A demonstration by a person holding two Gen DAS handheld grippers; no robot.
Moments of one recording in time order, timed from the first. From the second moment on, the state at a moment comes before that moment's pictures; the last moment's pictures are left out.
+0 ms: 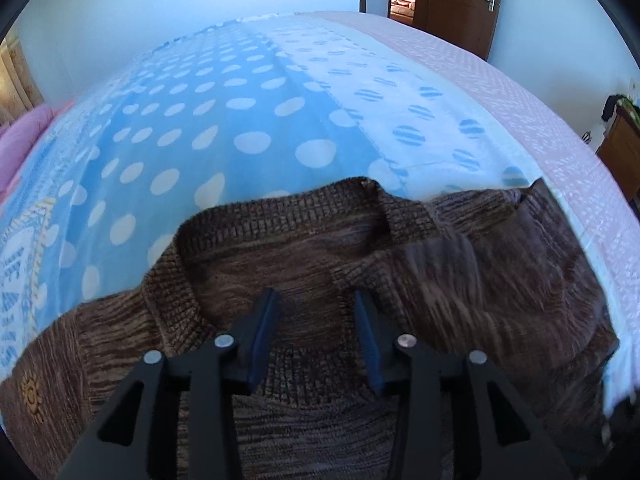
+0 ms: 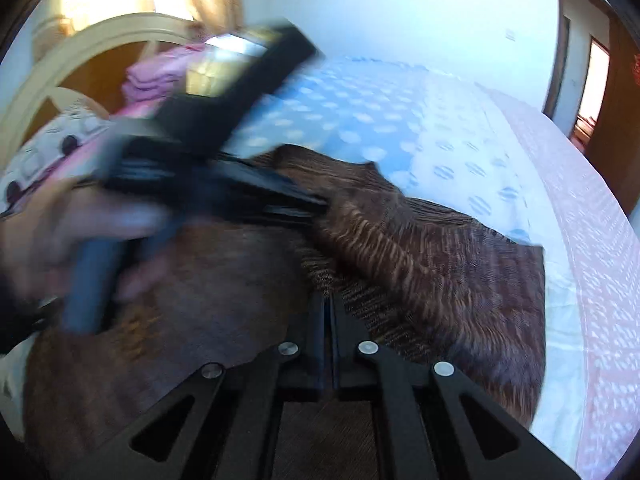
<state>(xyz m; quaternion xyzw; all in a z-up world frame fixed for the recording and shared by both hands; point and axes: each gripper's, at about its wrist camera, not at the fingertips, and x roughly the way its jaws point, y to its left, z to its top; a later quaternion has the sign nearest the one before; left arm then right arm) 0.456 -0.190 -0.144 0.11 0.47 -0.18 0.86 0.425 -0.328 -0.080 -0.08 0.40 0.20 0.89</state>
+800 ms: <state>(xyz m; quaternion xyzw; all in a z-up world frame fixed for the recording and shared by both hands) 0.489 -0.192 -0.147 0.12 0.49 -0.17 0.84 0.475 -0.306 -0.100 -0.08 0.43 0.20 0.88</state>
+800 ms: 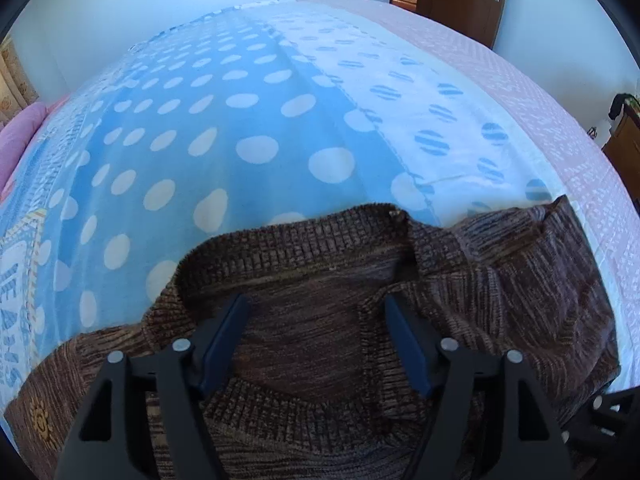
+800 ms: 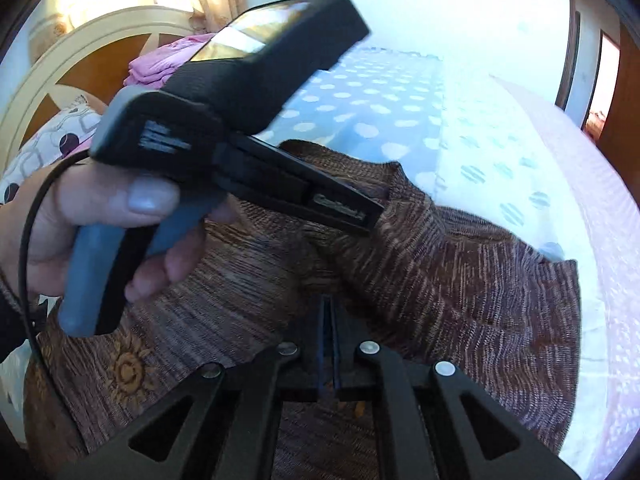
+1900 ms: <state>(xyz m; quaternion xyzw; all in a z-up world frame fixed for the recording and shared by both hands) 0.497 -0.196 -0.149 0.13 0.50 -0.15 0.84 0.476 -0.315 -0.101 -0.04 0.45 0.28 0.85</state>
